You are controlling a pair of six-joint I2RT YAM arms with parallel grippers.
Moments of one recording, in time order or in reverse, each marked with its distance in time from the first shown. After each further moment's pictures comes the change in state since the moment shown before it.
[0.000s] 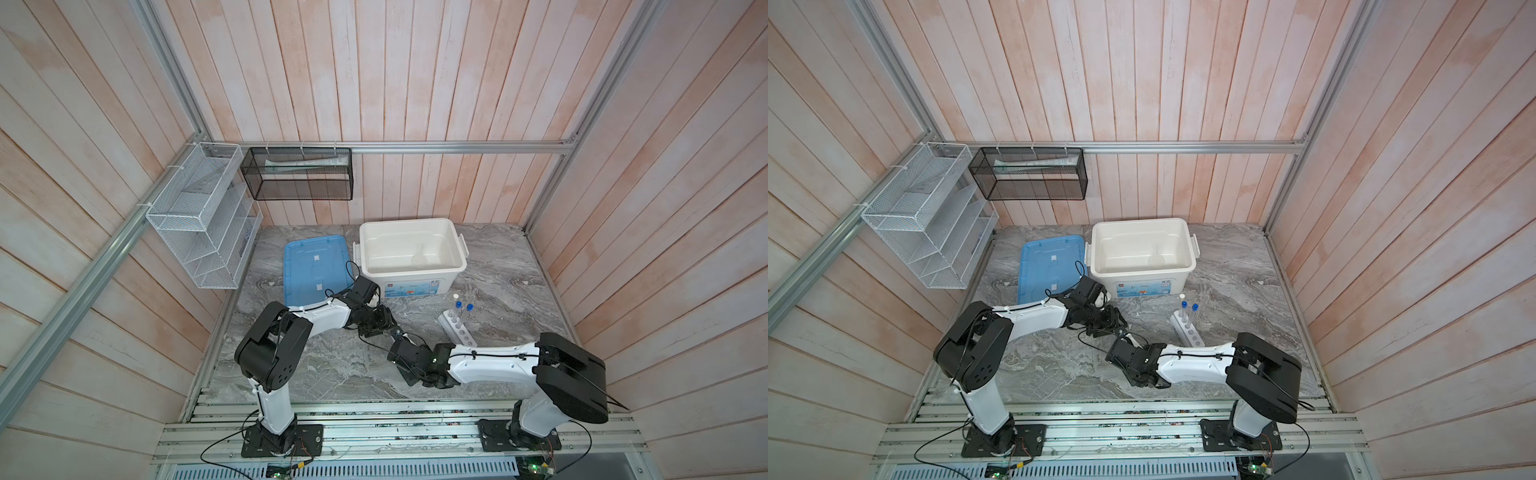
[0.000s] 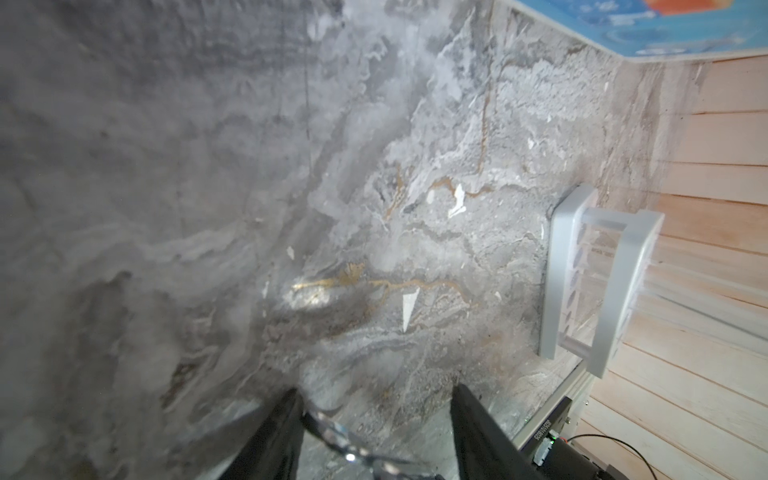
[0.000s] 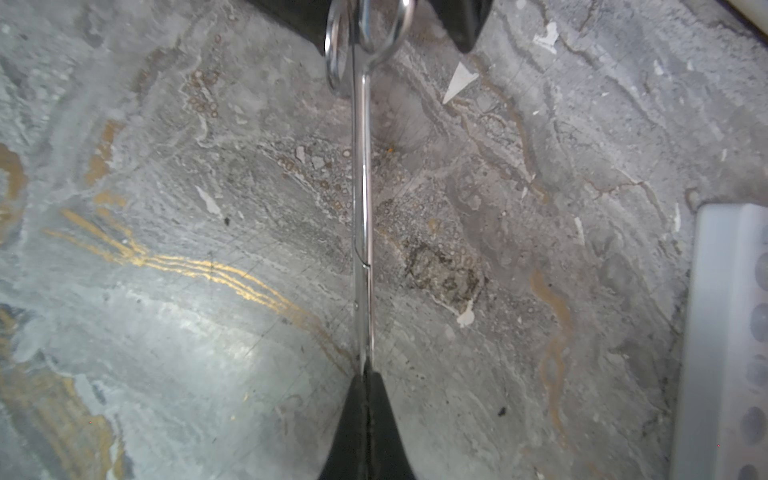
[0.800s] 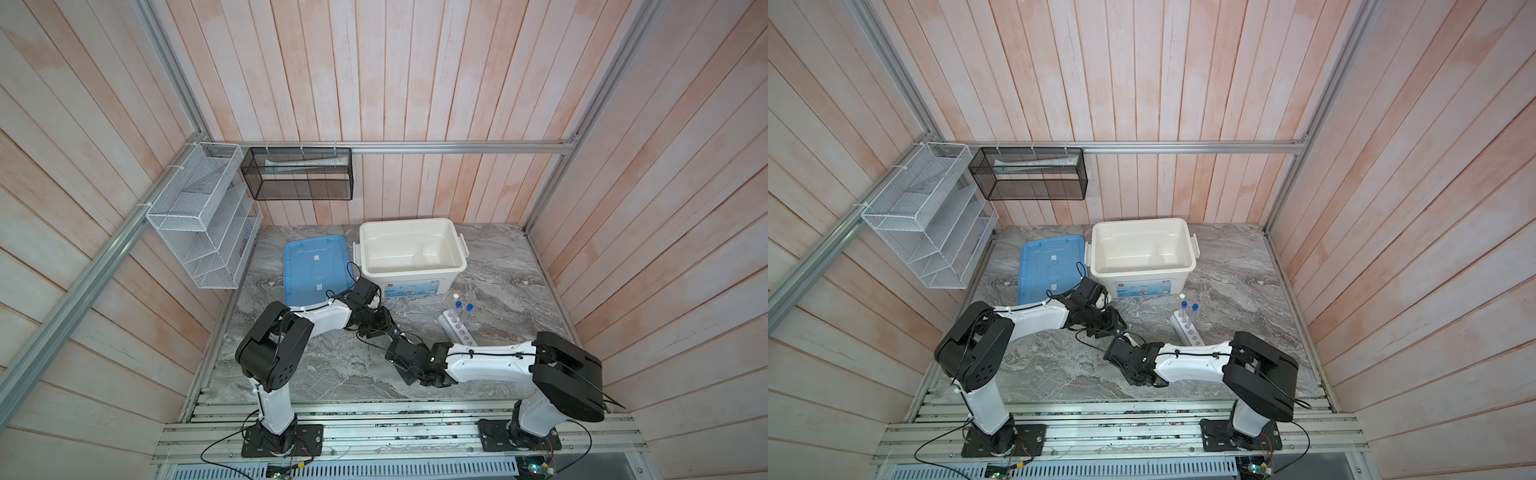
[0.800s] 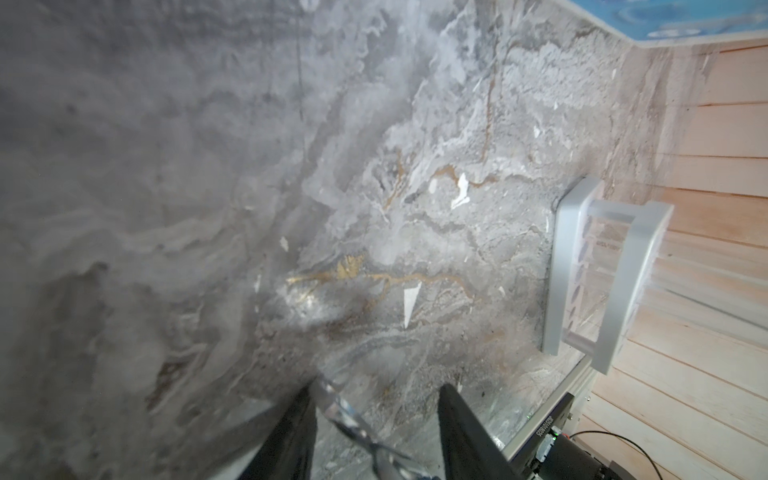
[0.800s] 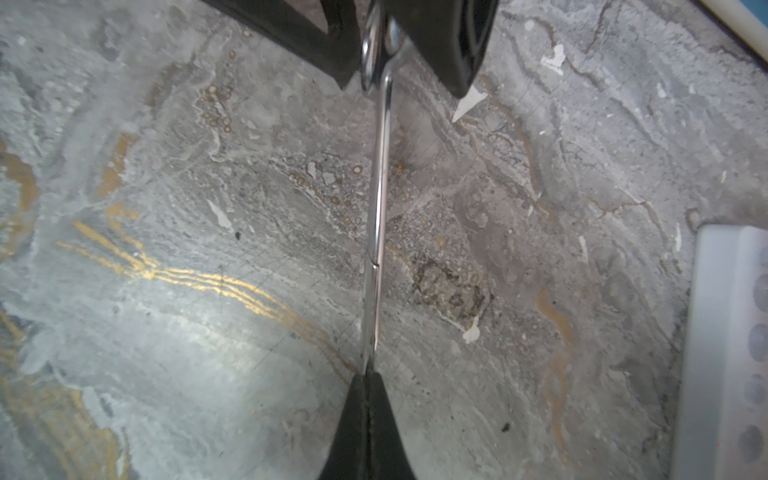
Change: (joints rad) left arm -0.009 0.002 -0.004 0.003 0.003 0.000; right arm 0.001 0.020 0.020 0.008 0.003 -0.027
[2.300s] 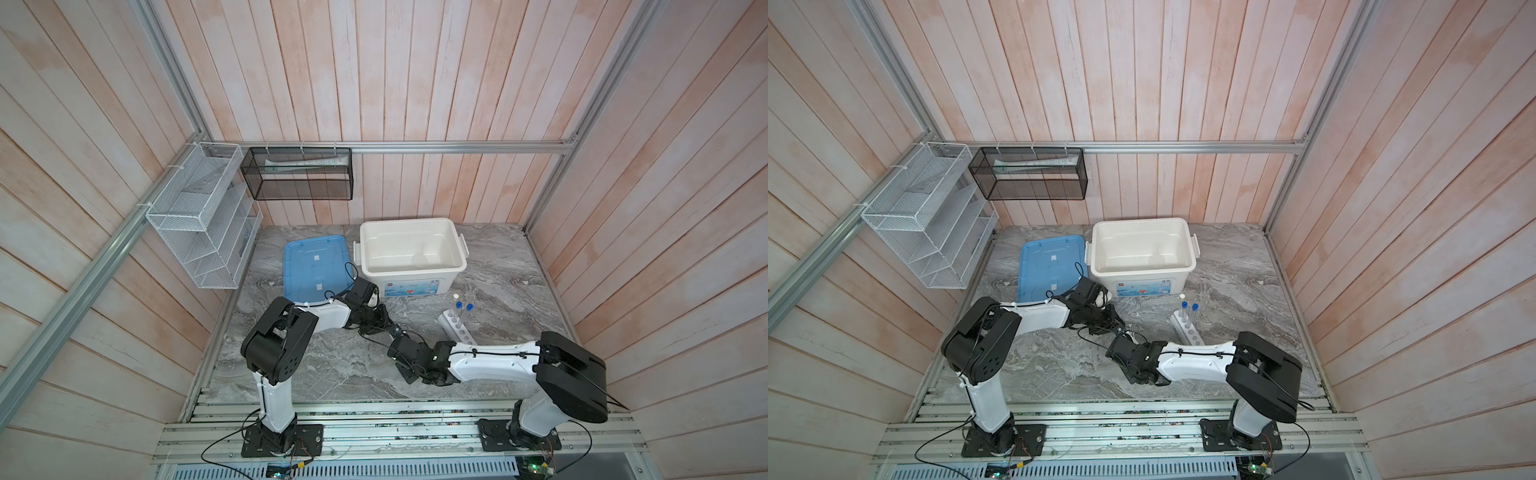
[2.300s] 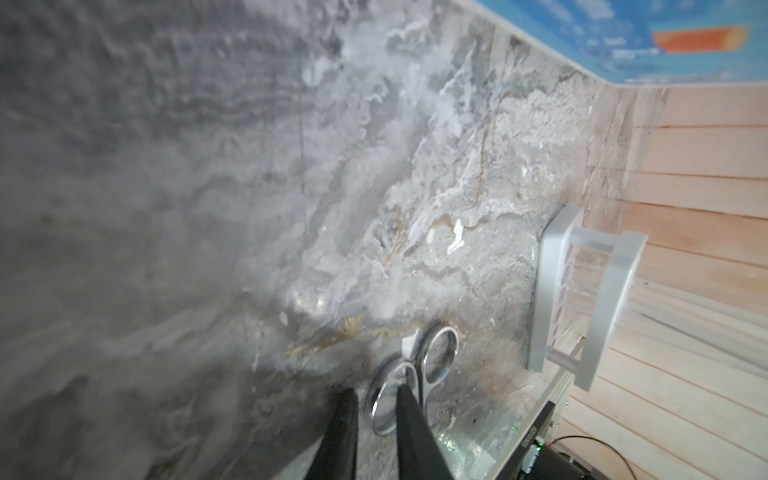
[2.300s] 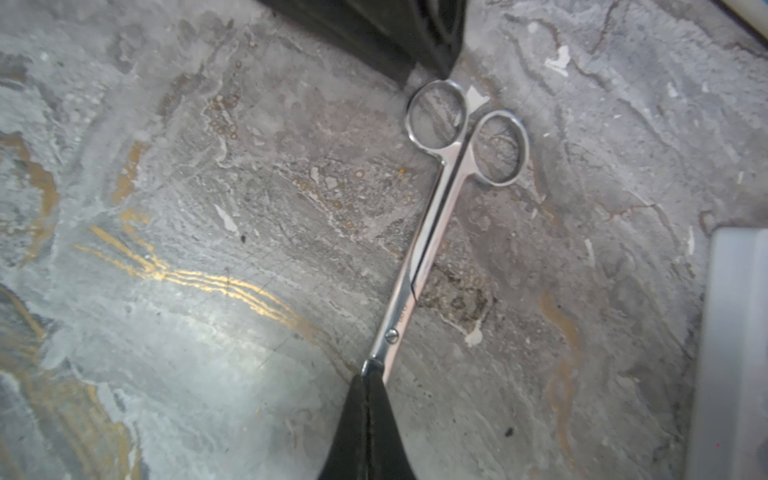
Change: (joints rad) left arm 0.037 0.048 -0.017 0.126 0.047 -0.010; right arm -0.039 -0.055 -0.024 0.017 -0.054 -0.002
